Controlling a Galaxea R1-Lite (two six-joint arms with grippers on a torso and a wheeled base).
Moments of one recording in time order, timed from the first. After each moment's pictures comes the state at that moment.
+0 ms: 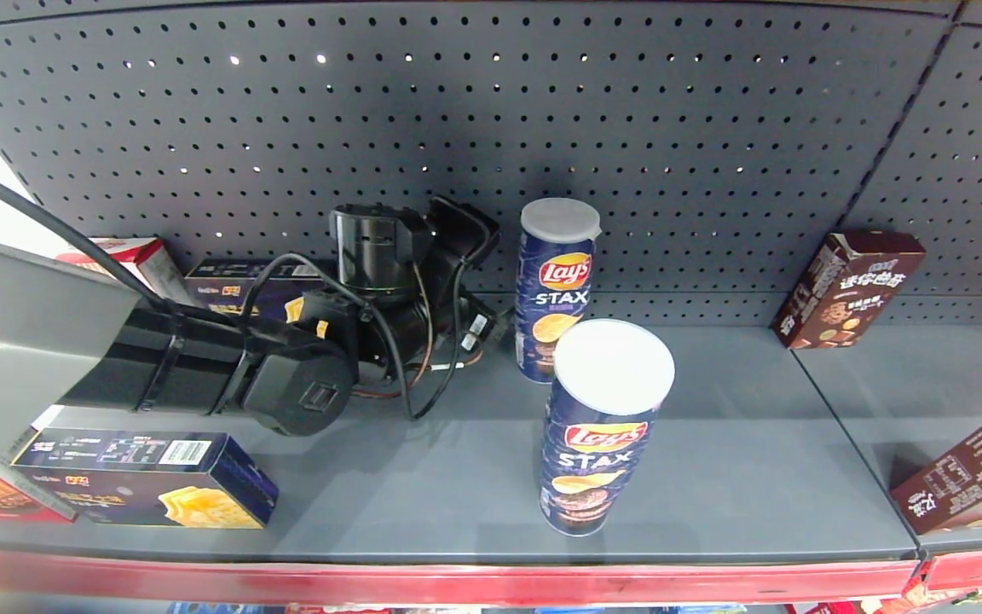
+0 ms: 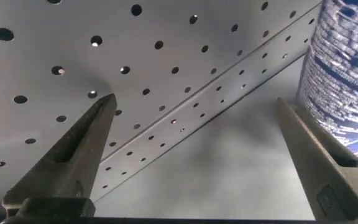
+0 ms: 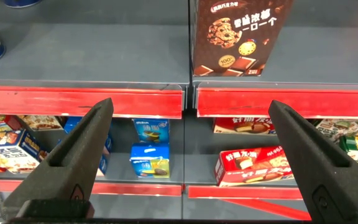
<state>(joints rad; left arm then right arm) -0.53 2.02 -1.27 -0.59 0.16 0.40 0.00 0.00 0.00 0.00 0.02 0.00</state>
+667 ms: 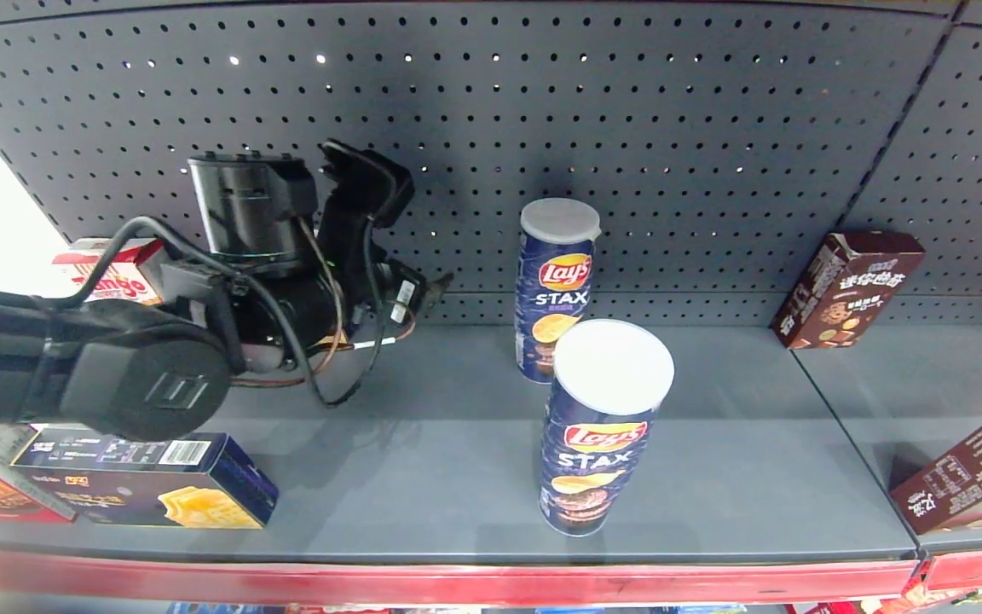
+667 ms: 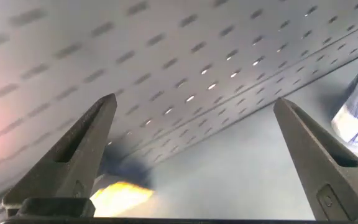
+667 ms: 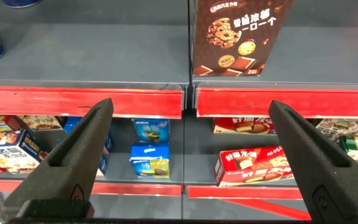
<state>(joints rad) -0.44 1.80 -1.11 -0.58 0.18 0.37 0.00 0.00 0.00 0.00 0.02 0.00</state>
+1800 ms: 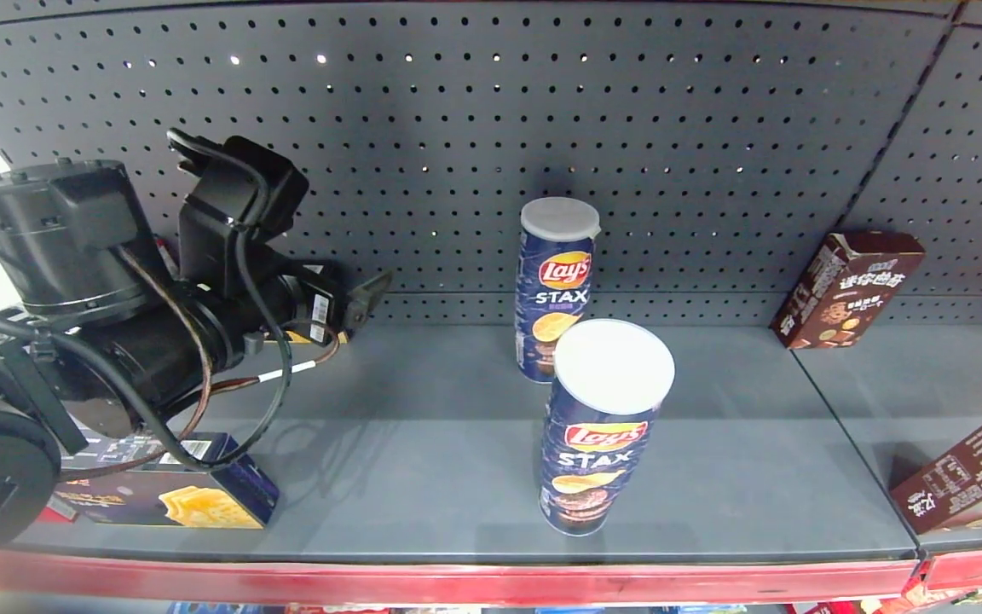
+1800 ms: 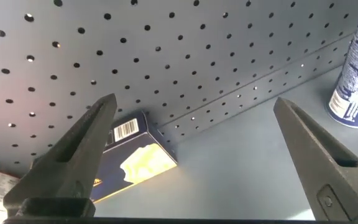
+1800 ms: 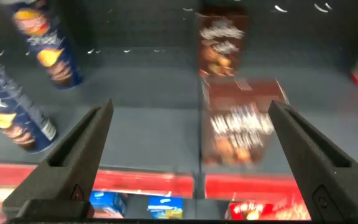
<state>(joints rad) -0.40 1.57 -0.83 -0.74 0.14 0.36 0.04 0.39 -0.44 -0.03 0.04 0.03</state>
